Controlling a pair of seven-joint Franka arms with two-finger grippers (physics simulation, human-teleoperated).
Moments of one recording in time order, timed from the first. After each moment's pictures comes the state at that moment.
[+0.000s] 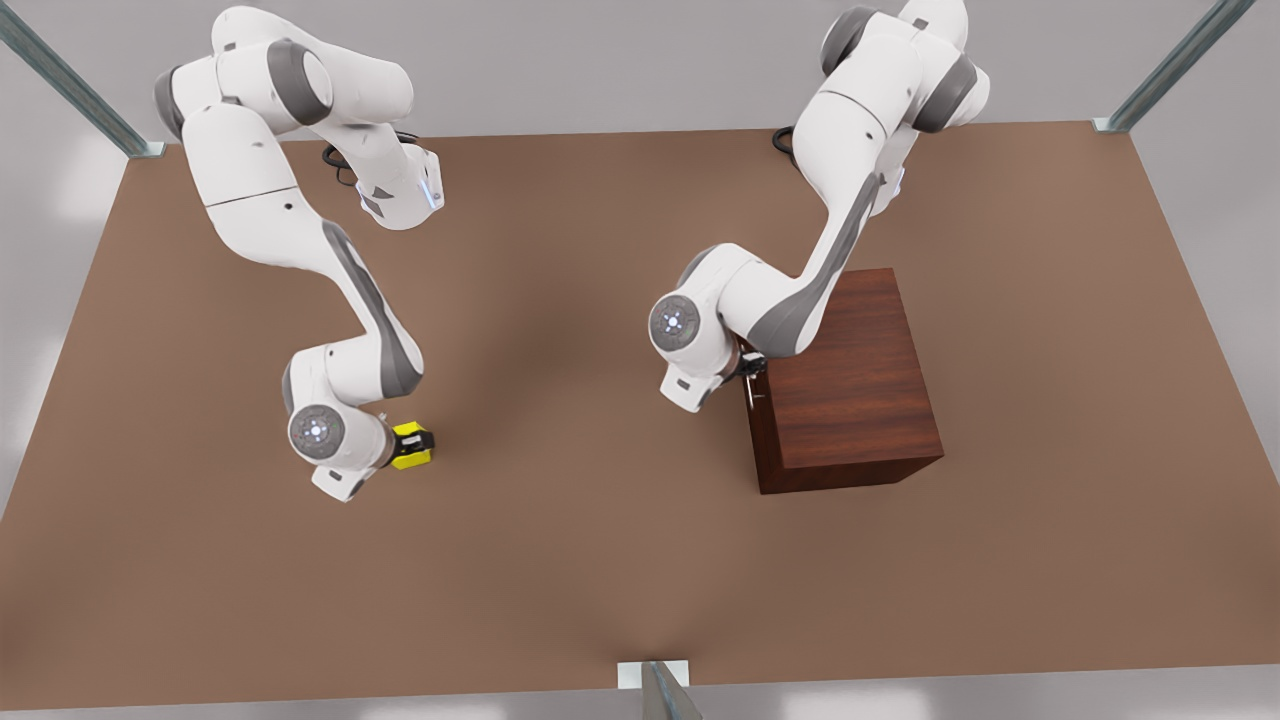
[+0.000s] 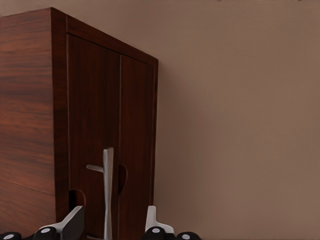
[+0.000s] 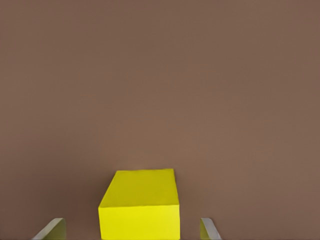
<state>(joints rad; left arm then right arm) -0.62 0.64 -0.09 -1.33 0.25 1.61 -0.87 -0.04 0.58 0.22 -1.76 -0.15 2.14 0.04</state>
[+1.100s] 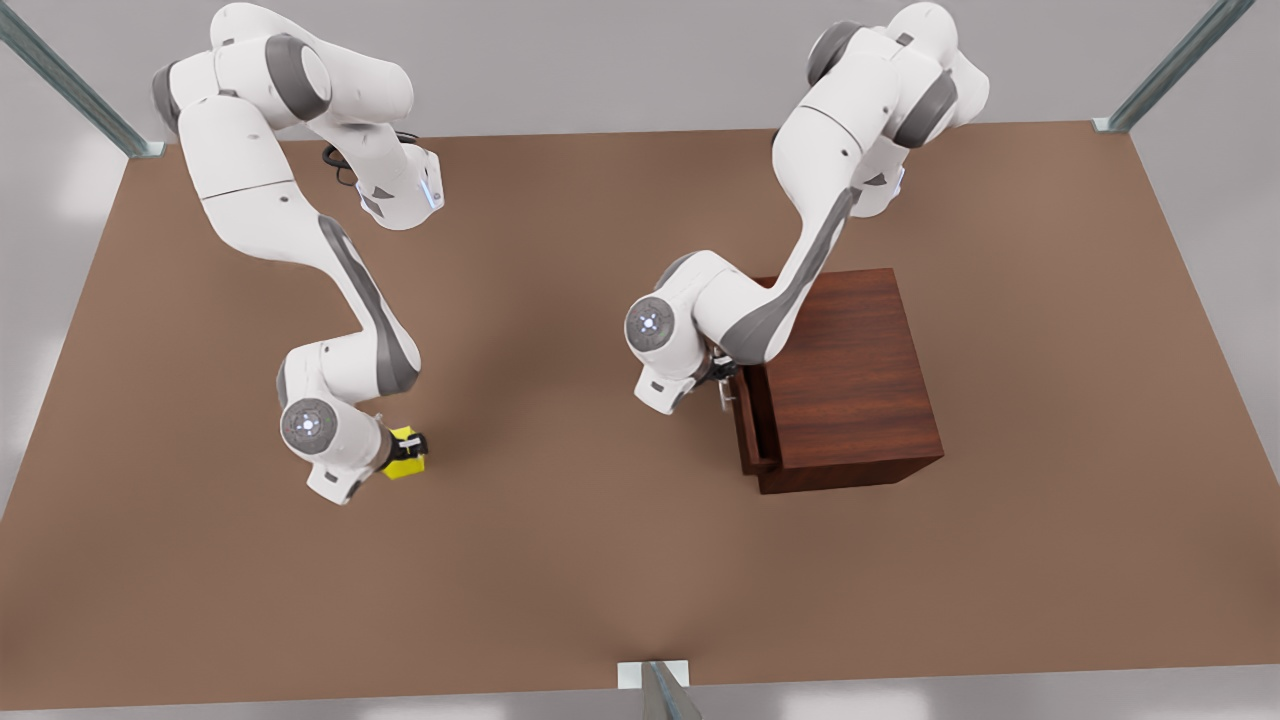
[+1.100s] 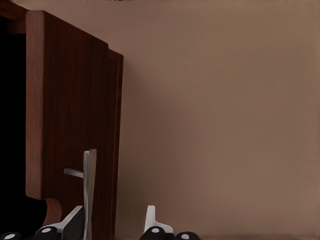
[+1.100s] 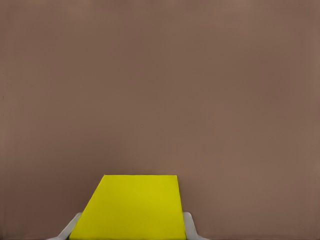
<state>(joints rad) -0.66 0.72 -0.10 -1.27 0.22 1.68 -0.94 -0.05 0.53 0.24 -1.75 -0.15 2.17 0.00</state>
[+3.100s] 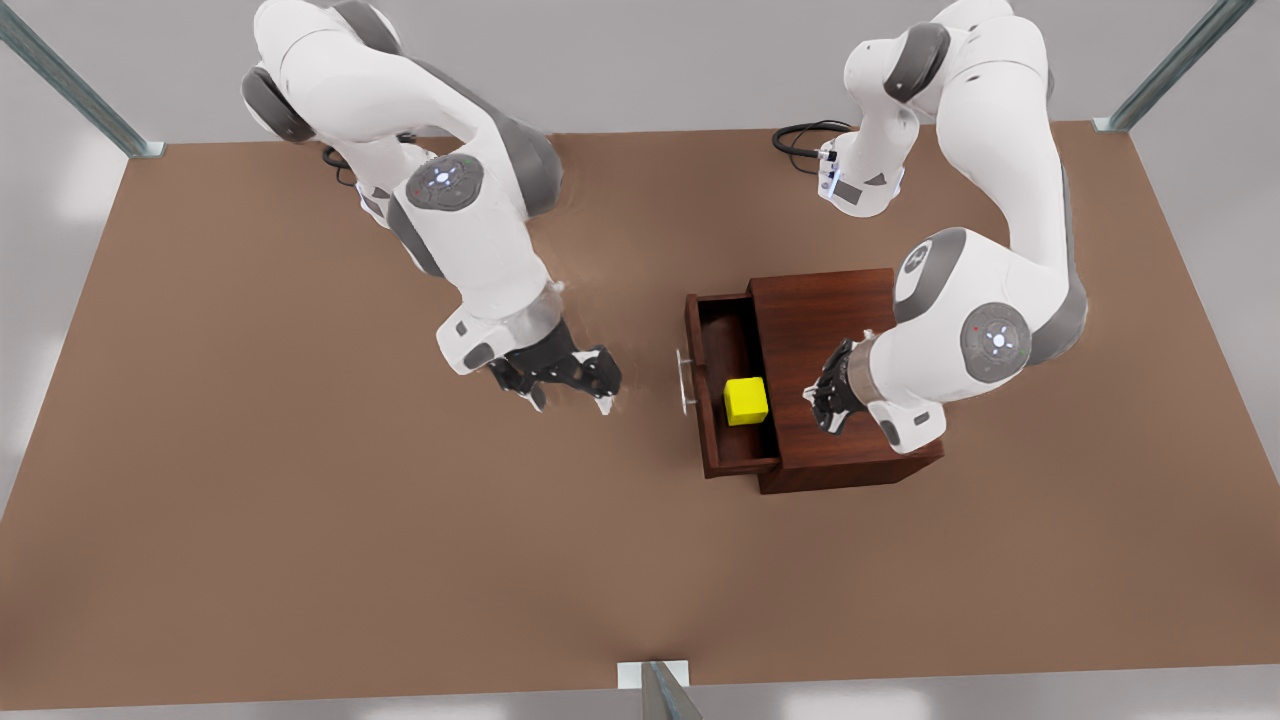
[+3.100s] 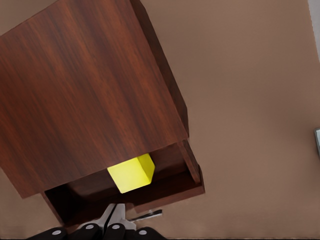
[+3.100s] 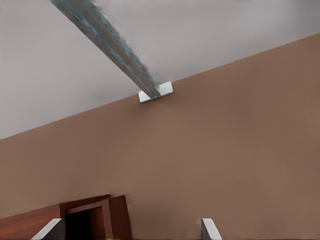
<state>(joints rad) -0.24 0.60 -0.21 -0.97 -0.18 1.47 -1.62 0.24 0.47 0.36 -1.07 -0.15 1.87 0.86</state>
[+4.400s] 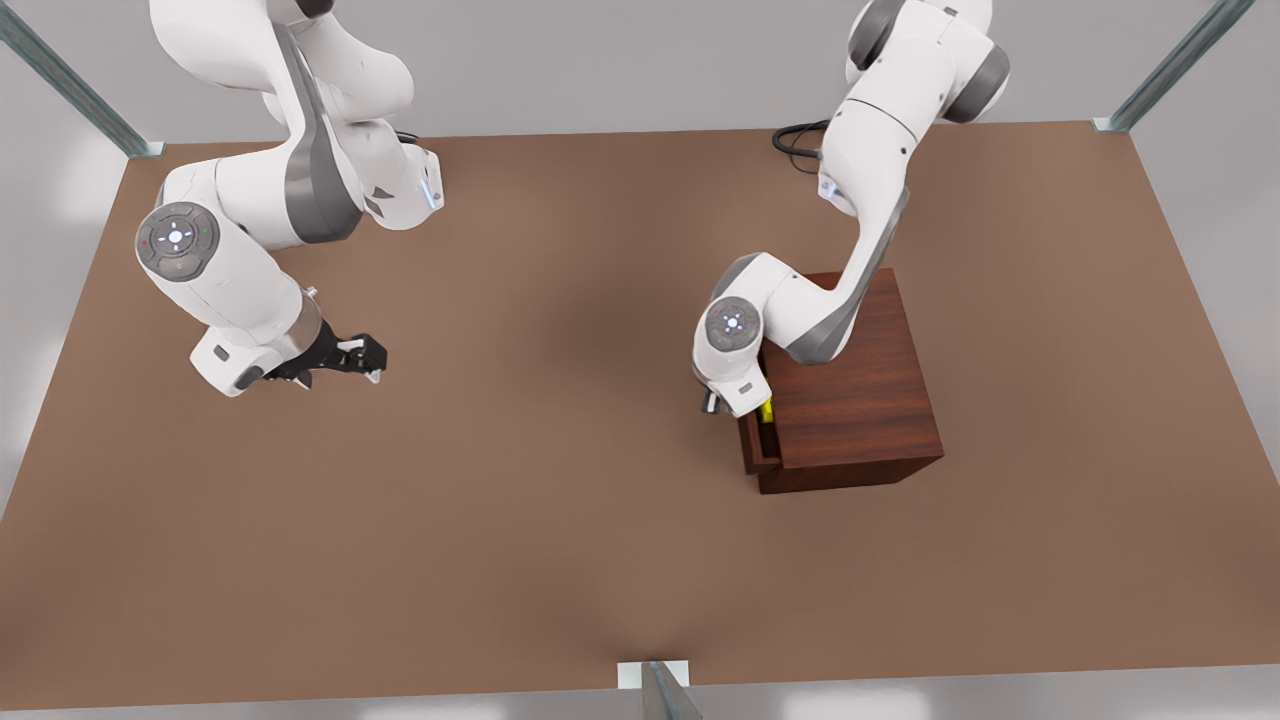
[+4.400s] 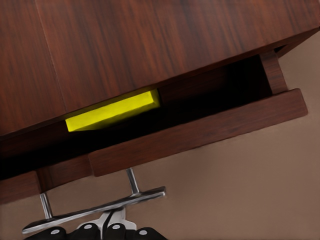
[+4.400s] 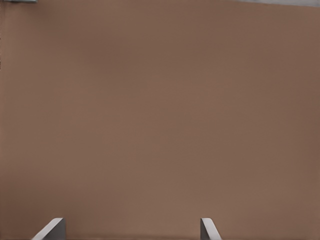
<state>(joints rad) -0.45 0.55 -0.22 -1.57 0.09 1.99 -2.00 0.16 0.15 0.06 -1.54 -0.01 1.69 0.15</state>
